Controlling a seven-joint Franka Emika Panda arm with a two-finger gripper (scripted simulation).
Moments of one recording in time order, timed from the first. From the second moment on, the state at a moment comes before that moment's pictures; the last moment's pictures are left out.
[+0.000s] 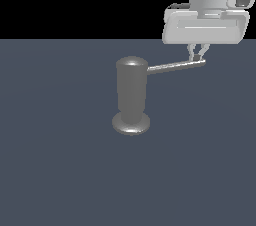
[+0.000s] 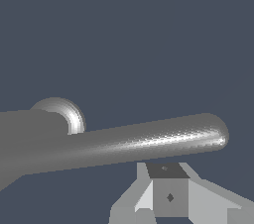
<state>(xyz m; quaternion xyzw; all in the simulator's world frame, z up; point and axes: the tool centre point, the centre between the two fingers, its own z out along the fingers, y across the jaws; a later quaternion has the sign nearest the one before) -0.015 -0.196 0.238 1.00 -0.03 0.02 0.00</state>
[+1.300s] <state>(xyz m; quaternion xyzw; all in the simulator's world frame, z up) 0.063 -0.192 0.239 1.00 -0.03 0.01 0.00</state>
